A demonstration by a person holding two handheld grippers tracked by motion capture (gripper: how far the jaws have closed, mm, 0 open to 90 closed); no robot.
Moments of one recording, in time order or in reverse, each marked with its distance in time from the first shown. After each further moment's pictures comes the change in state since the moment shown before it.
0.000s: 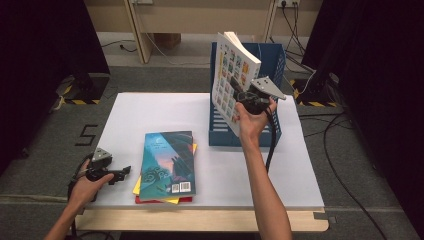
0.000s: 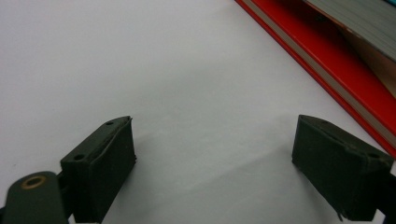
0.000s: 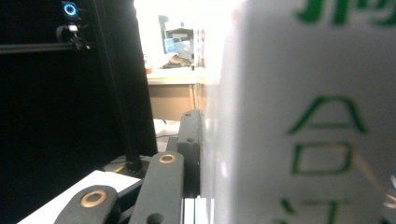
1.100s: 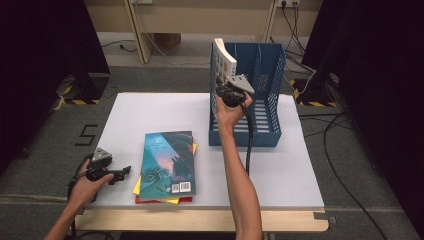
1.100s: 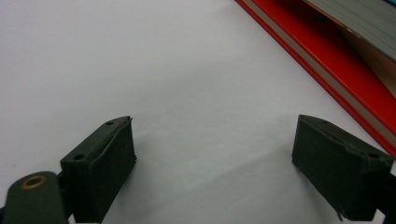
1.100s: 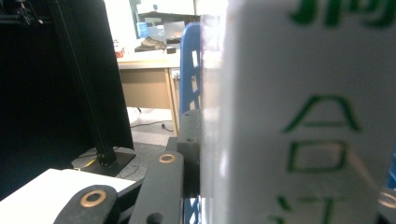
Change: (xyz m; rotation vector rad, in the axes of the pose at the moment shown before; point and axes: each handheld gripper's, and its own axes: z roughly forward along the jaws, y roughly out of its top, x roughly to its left) left arm 0.000 0.000 0.000 0.002 0.000 0.001; right arm 0.011 -0.047 0.085 0.061 -0.108 0.000
